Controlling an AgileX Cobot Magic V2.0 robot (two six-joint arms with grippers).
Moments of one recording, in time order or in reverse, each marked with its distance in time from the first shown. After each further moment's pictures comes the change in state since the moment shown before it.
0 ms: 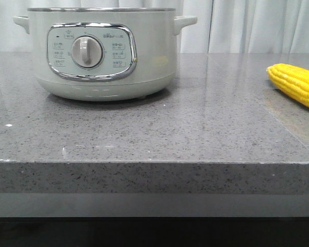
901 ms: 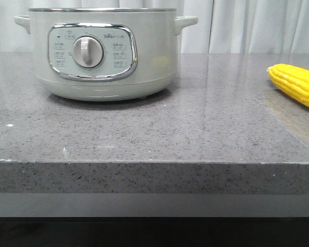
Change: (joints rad) left arm 0.000 -0.825 0.702 0.022 0.111 -0.021; right arm 0.000 0.017 0.000 0.000 0.044 0.000
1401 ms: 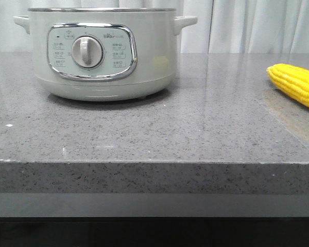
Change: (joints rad) left arm 0.000 -0.042 0.039 0.000 0.005 -0.002; right arm 0.000 0.466 -0.272 0.000 0.149 0.000
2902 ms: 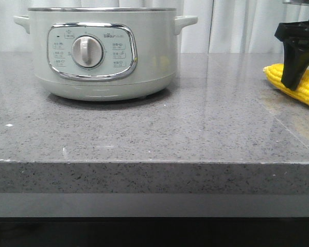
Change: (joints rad) left arm 0.000 0.000 0.000 0.000 0.000 0.000; right arm 0.004 0.856 -0.479 -0.029 0.098 -0.001
